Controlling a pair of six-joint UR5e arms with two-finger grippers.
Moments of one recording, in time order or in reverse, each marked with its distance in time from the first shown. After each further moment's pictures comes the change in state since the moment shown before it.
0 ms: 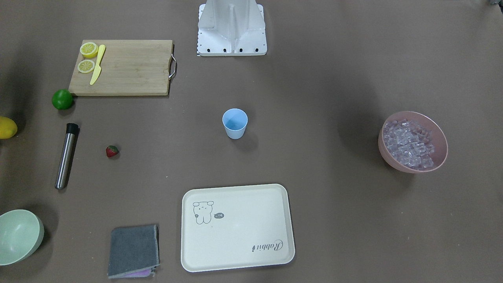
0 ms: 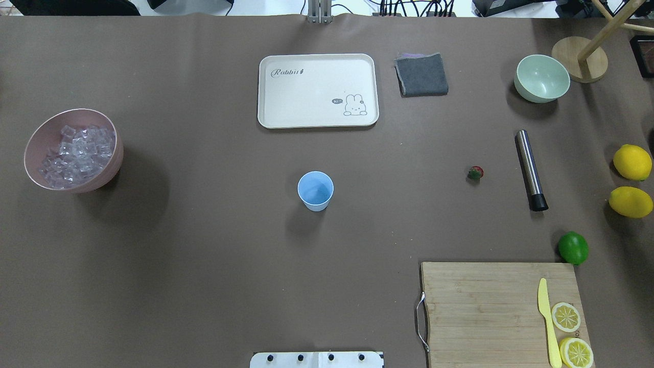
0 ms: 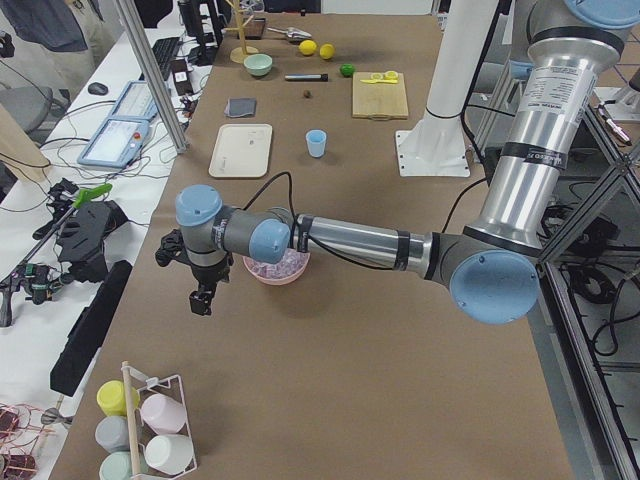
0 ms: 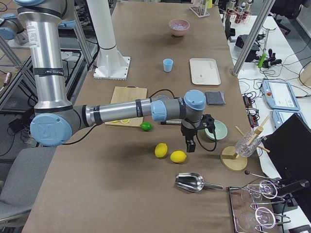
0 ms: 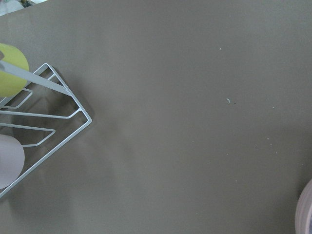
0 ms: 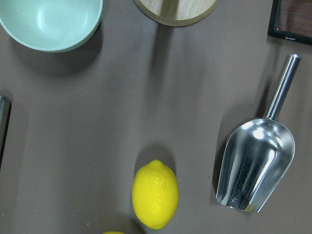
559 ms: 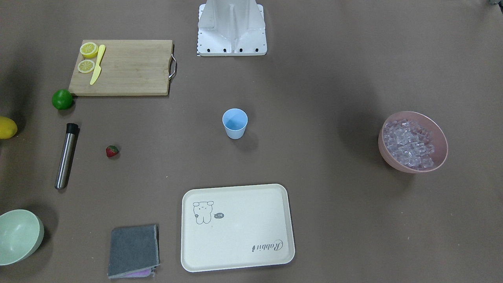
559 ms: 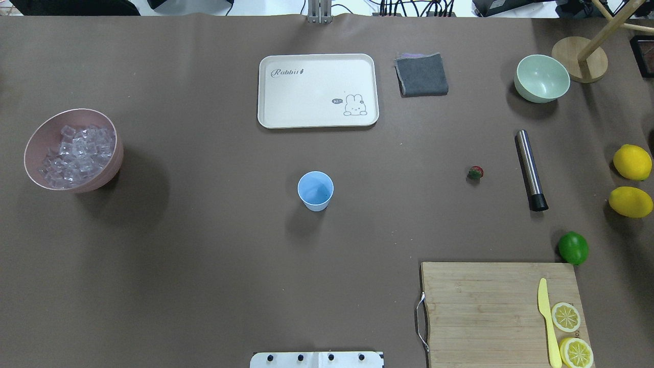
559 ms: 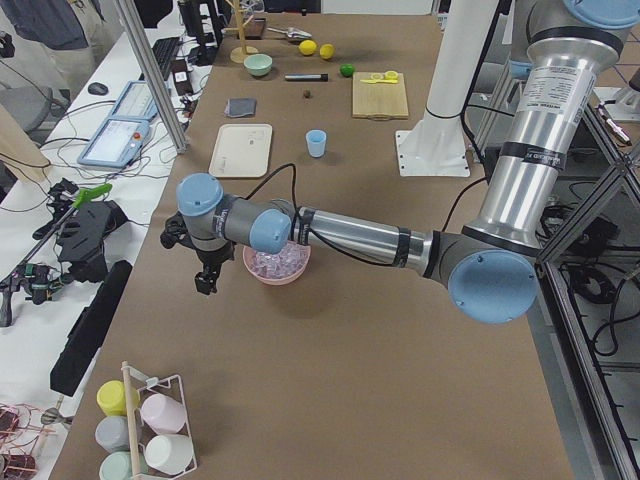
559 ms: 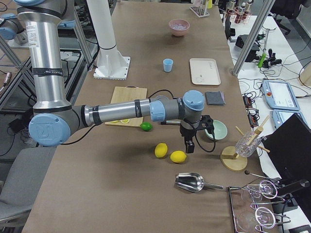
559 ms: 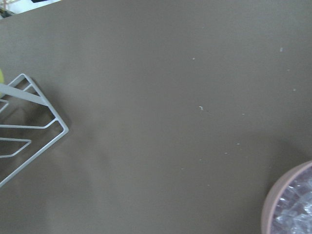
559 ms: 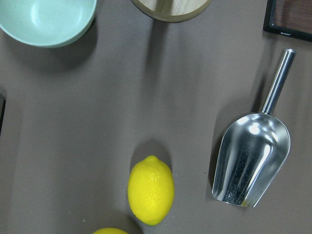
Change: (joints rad) left arm 0.008 -0.002 -0.049 0.002 -0.145 -0.007; right arm 0.001 -0.010 0.005 -0.003 -0.010 0.000
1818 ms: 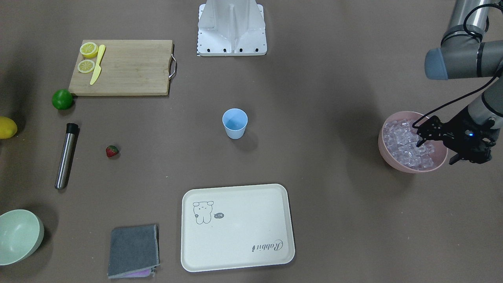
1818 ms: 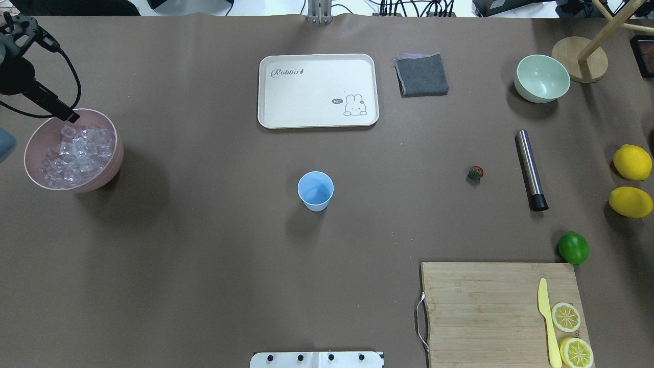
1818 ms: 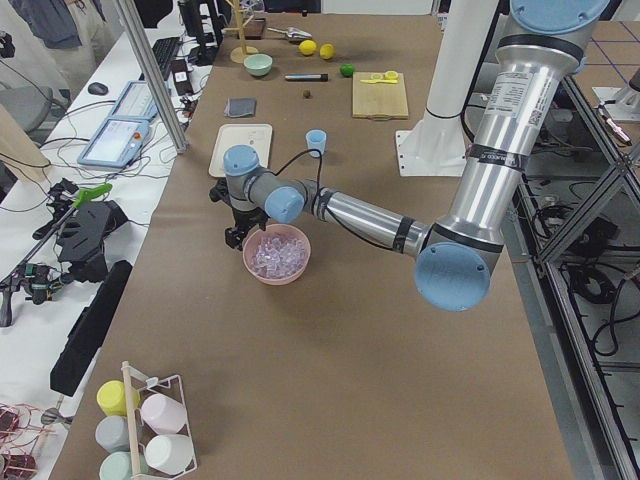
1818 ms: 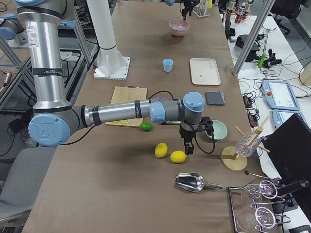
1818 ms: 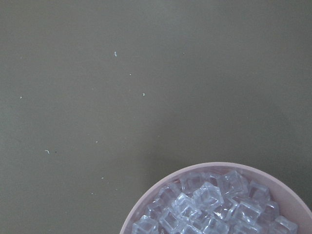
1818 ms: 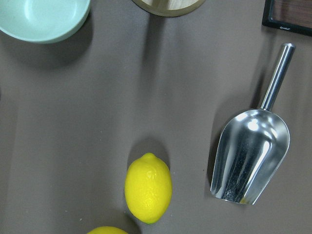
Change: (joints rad) left arm 0.325 -0.003 -0.093 -0.117 0.175 0.004; right arm -0.001 -0.001 -0.009 0.000 -0.001 0.000
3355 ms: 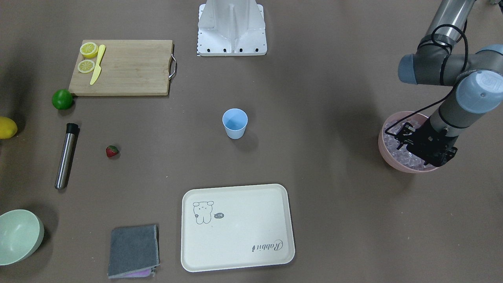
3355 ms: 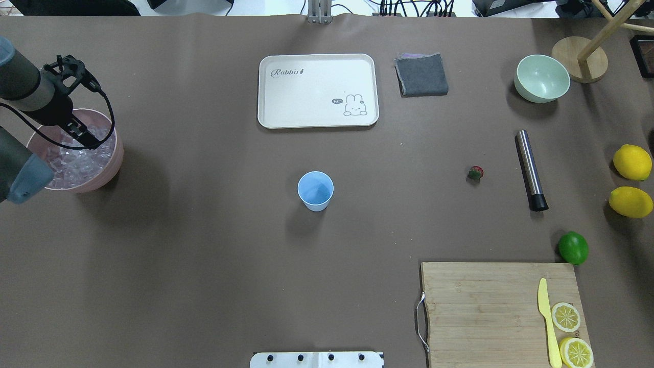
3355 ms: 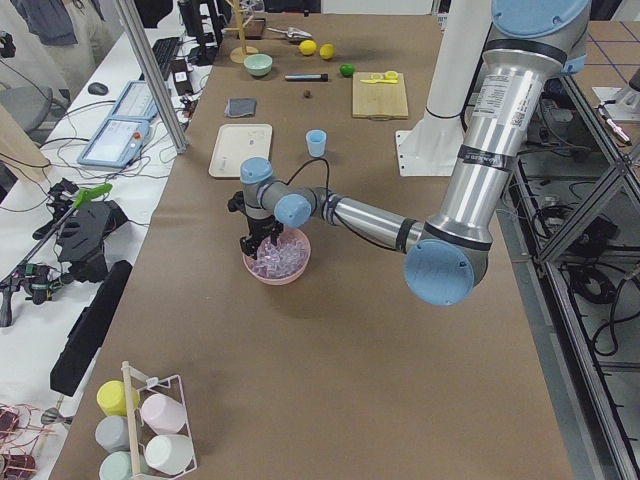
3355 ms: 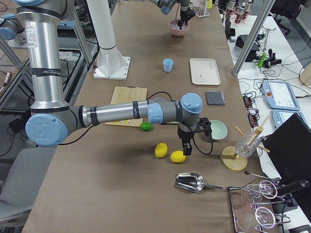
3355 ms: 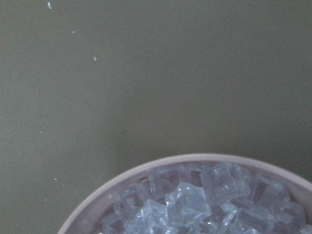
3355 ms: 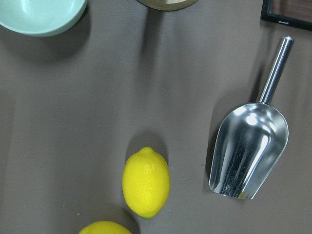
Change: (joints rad) left arm 0.124 -0.005 0.050 -0.007 0.119 -0.001; right arm 0.001 -0.019 0.011 0.007 0.000 -0.003
